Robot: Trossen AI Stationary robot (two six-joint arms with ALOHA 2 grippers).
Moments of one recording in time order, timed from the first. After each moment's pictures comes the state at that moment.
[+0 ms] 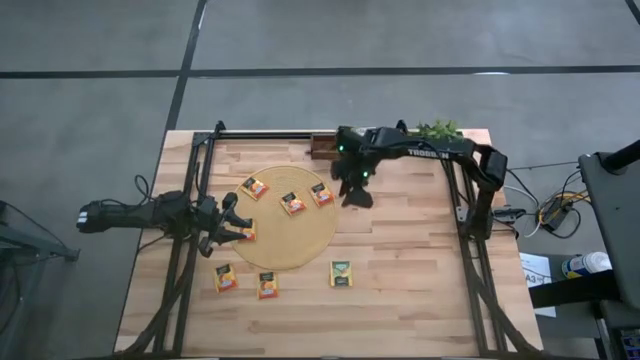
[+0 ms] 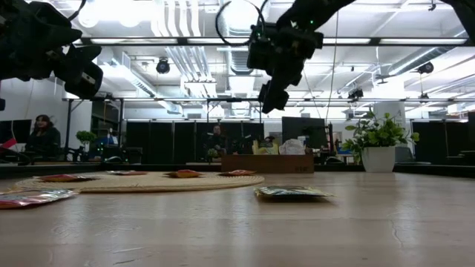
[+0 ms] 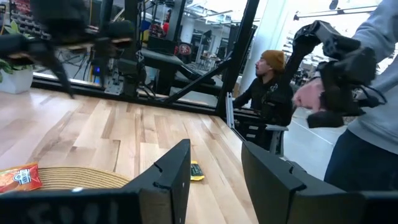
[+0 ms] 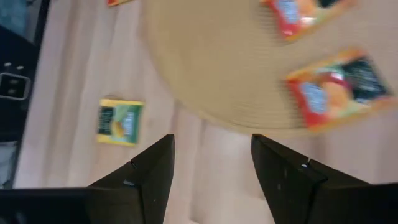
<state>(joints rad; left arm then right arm) -0.03 0.05 0.01 0.05 0.24 -0.27 -0.35 1.86 1.52 -0.90 -0.58 -0.29</state>
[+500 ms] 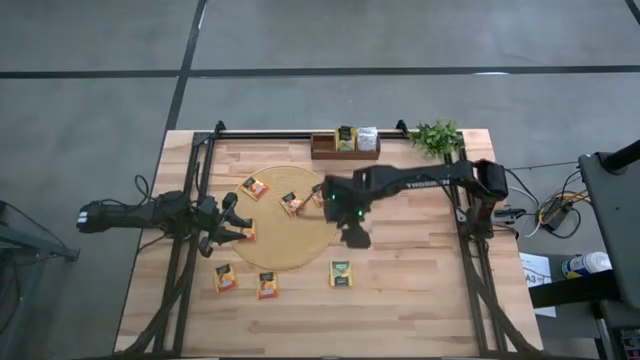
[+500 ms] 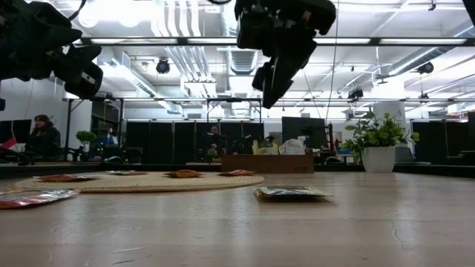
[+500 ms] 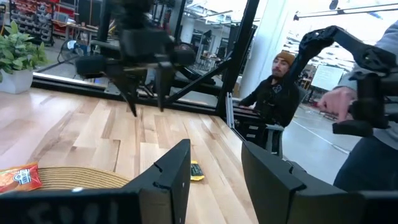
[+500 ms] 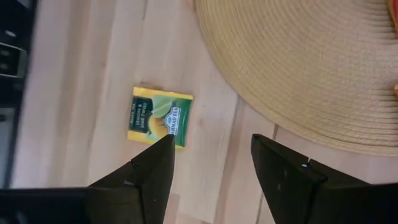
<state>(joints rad) -0.03 0.06 0.01 0.05 0.24 -0.27 -0.05 1.86 1.52 -0.88 -0.37 -0.10</state>
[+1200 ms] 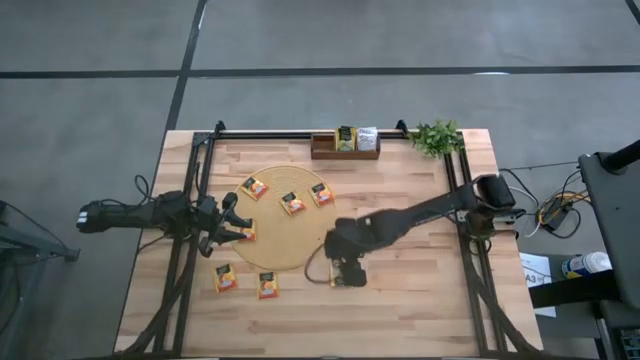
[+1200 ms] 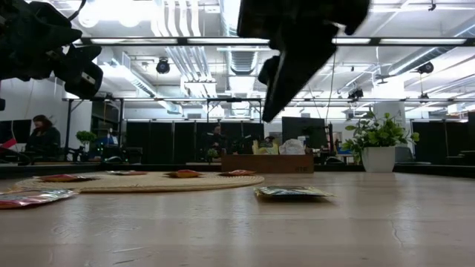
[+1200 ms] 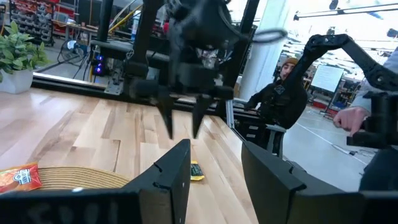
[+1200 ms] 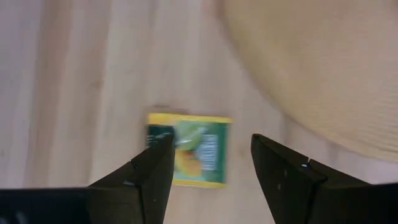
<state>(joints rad) -0.03 0.05 0.01 0.05 0.24 -0.27 0.24 1.86 1.38 -0.61 -0.05 0.19</state>
